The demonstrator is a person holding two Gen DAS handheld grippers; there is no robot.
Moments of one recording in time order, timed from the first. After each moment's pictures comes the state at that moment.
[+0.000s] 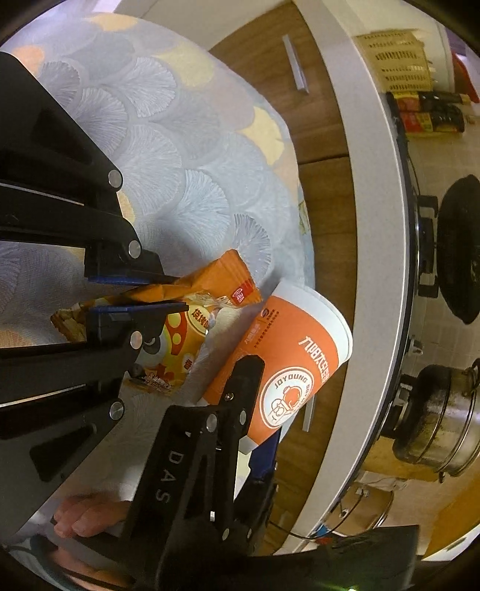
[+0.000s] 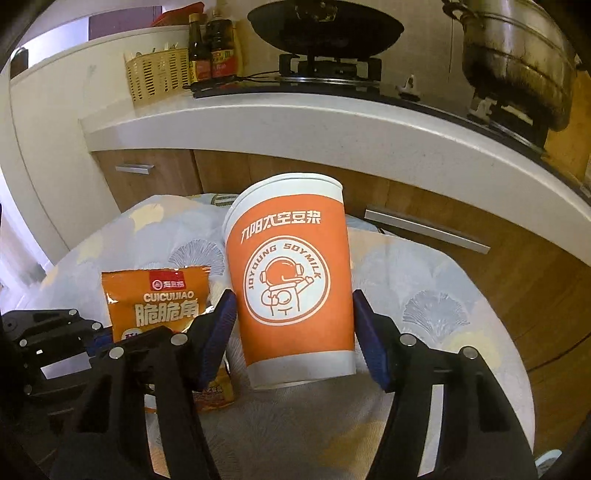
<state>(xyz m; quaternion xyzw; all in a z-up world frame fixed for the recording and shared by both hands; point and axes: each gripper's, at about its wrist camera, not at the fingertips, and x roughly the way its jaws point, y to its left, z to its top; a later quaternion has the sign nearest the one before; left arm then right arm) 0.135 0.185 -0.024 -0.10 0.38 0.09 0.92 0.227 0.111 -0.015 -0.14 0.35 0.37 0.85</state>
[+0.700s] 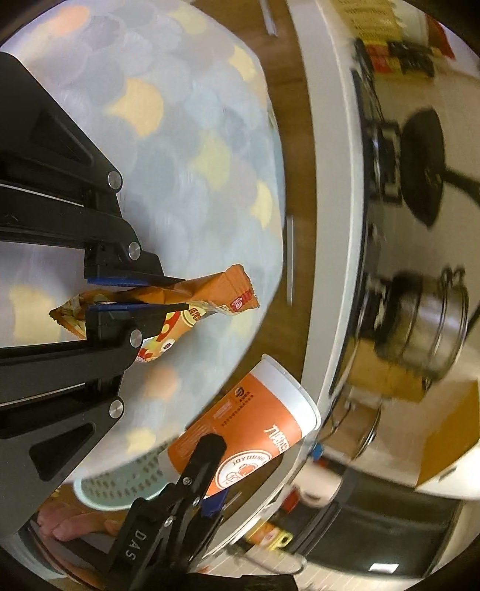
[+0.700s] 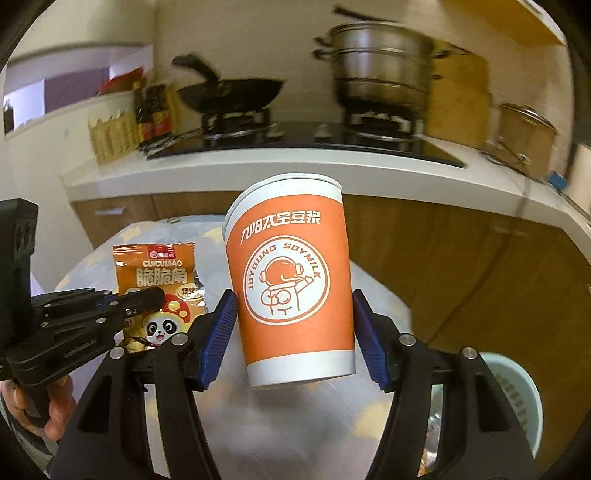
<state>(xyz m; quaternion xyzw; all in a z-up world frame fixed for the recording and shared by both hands) 0.096 0.084 0.022 -0.11 0.32 -0.06 0.94 0.133 -0.077 0.048 -0.06 0.31 0.25 0.92</state>
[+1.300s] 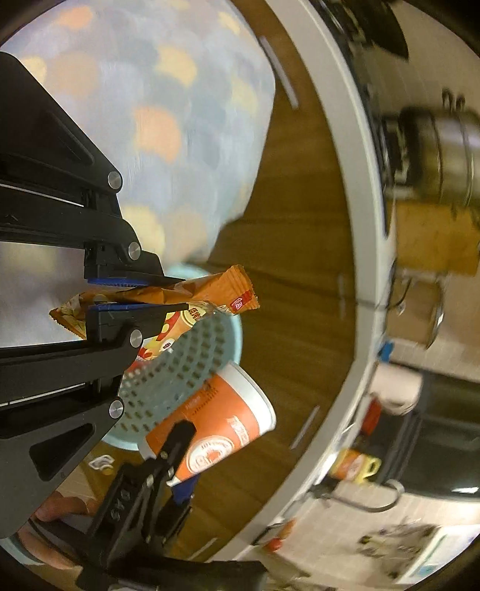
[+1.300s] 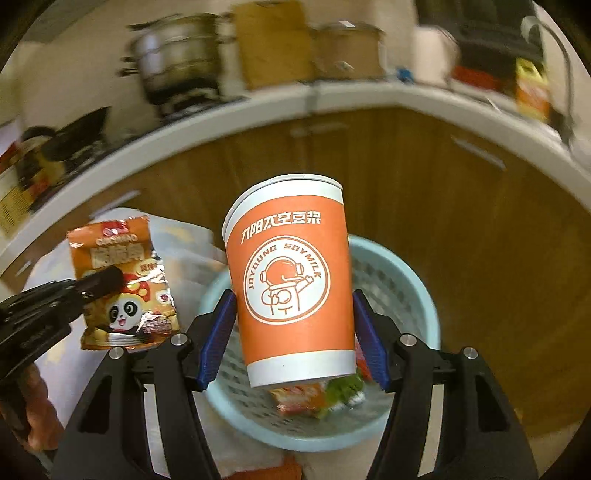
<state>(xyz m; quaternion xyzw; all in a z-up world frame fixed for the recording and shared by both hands) 0.129 -0.133 0.004 -0.01 0.37 -0.20 0.91 0.101 -0.316 -0.013 0.08 0.38 0.02 0.92</state>
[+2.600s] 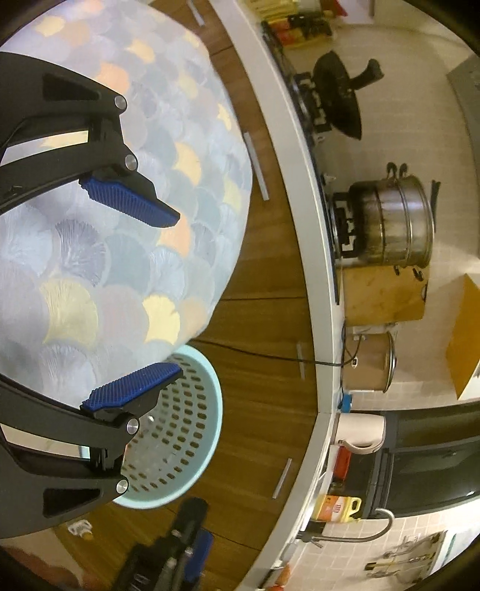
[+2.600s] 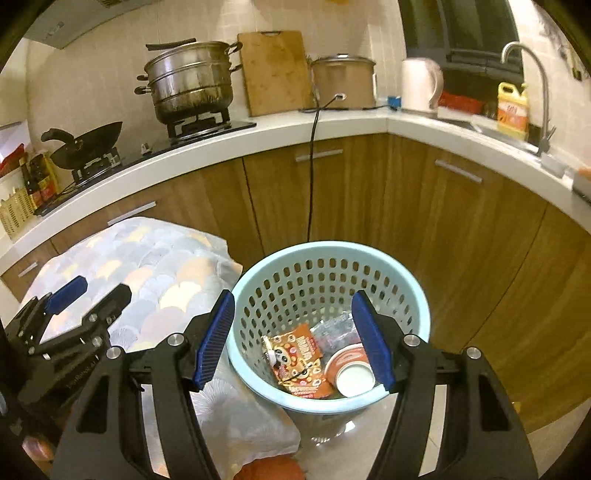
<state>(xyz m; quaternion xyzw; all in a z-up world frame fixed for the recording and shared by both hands) 0.048 -0.095 0.004 0.03 0.25 -0.05 0.97 0.032 -0.277 0.018 0.06 0.32 0.00 0.95</state>
